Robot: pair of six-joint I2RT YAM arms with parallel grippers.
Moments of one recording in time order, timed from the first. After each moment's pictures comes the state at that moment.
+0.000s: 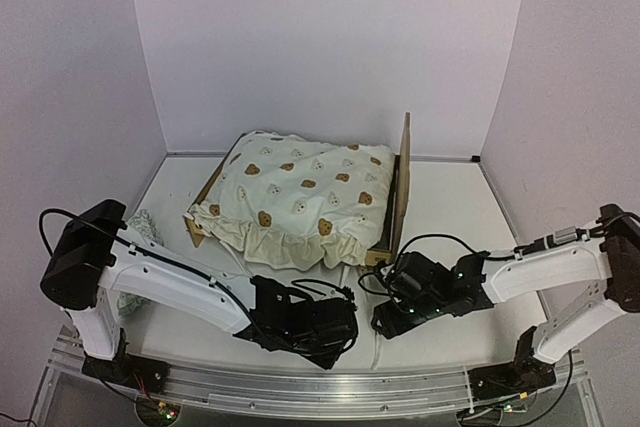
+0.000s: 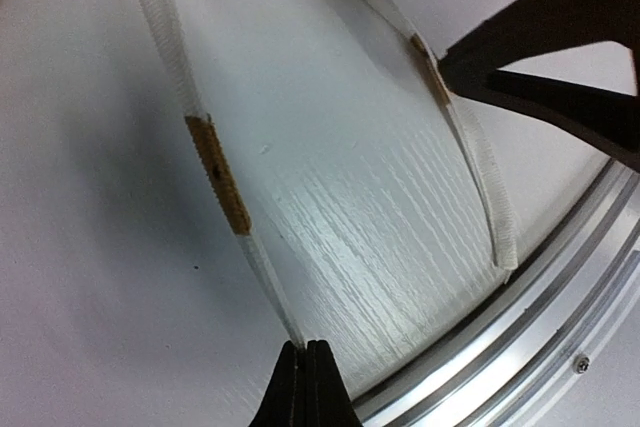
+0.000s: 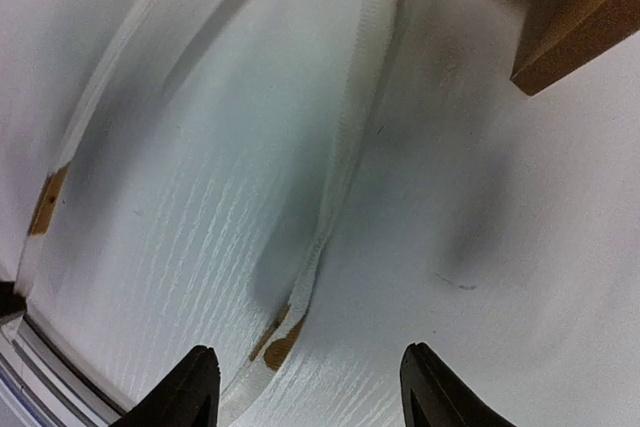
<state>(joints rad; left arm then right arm) -1.49 1.88 1.21 -0.47 -0.21 -0.86 1.09 1.44 0.66 -0.33 0.11 0.60</state>
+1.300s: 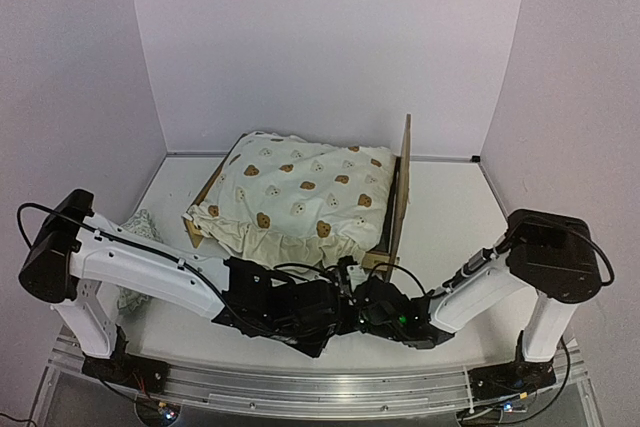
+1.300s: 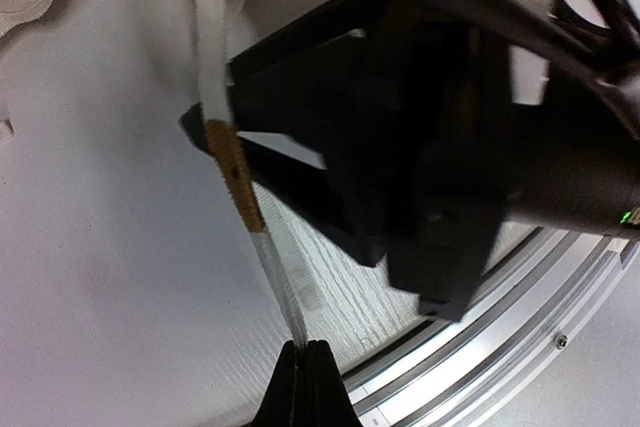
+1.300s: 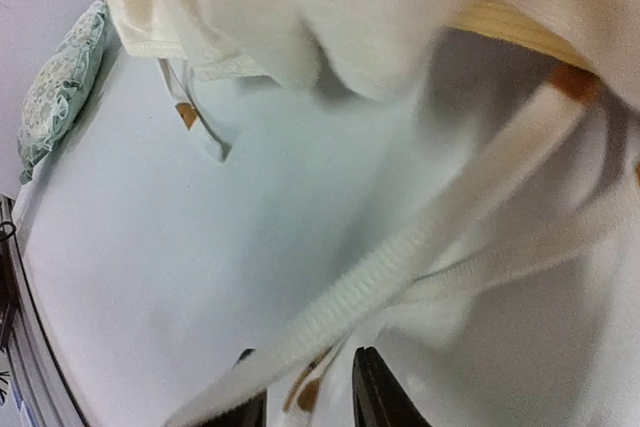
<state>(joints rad) -1.47 1.75 1.19 -0.57 -0.22 -0.90 1.22 1.85 0.63 0.61 0.32 0.79</state>
